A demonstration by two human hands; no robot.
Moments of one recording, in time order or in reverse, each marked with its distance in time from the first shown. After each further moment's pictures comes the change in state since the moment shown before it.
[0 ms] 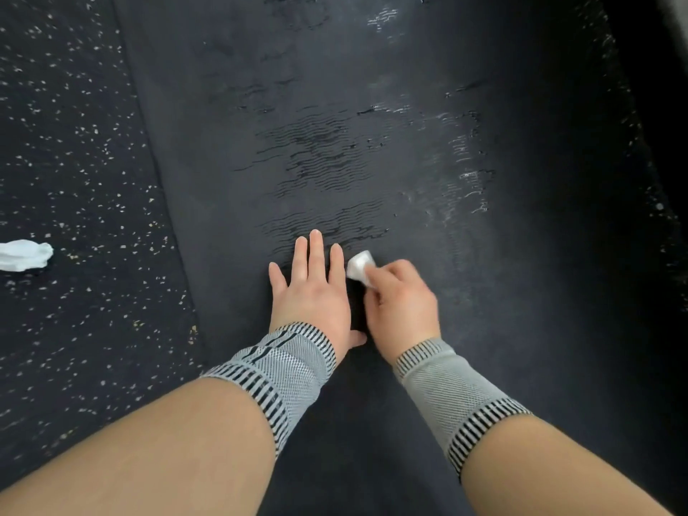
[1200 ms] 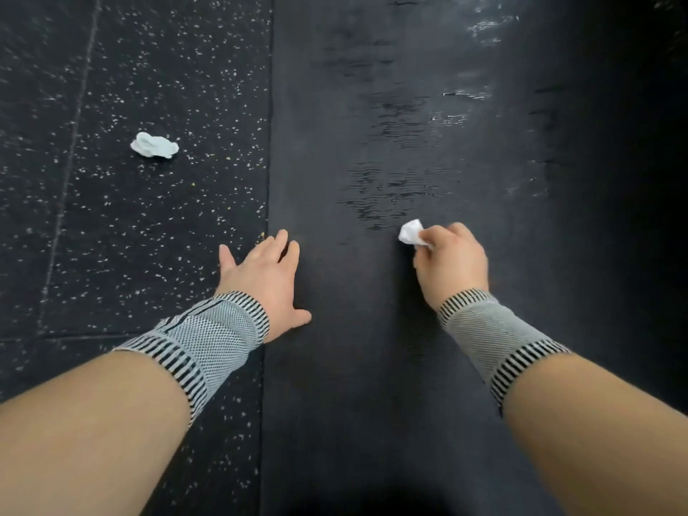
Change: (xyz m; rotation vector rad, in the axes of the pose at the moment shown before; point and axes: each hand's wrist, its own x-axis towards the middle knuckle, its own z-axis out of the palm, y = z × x) left_hand -0.091 -0.078 0.069 -0.035 0.024 -0.276; right_hand -0.013 0.007 -0.003 -0.120 -0.043 -0.118
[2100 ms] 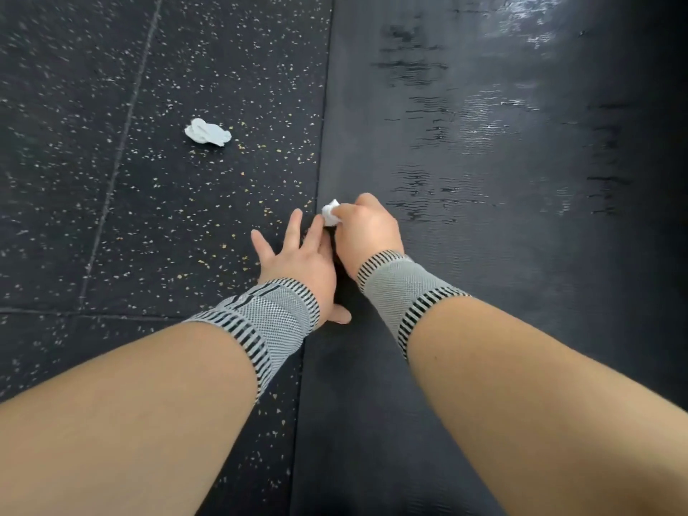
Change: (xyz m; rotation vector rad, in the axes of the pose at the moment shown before) left_hand 0.007 -0.008 -0.001 -0.034 -0.019 -0.050; right_hand 0.009 -0.132 0.057 0.071 -0.210 -0.296
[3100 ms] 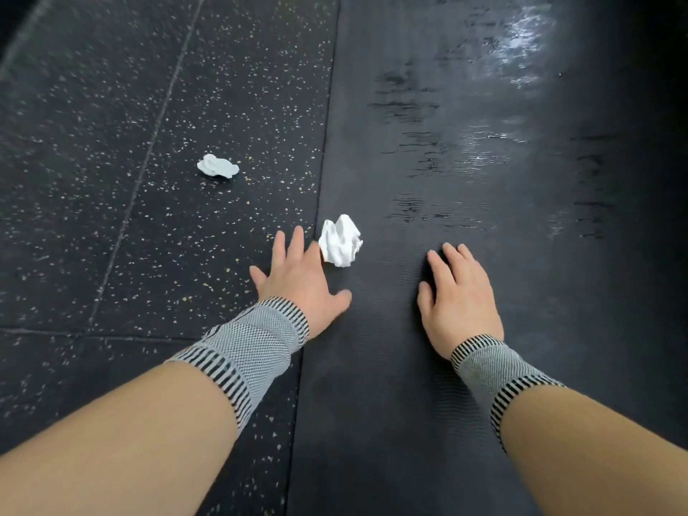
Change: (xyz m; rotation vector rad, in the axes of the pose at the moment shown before) left_hand -0.006 0.000 -0.004 -0.384 0.229 -0.100; right_hand -0.064 0.115 -0.014 -0.248 0.229 0.025
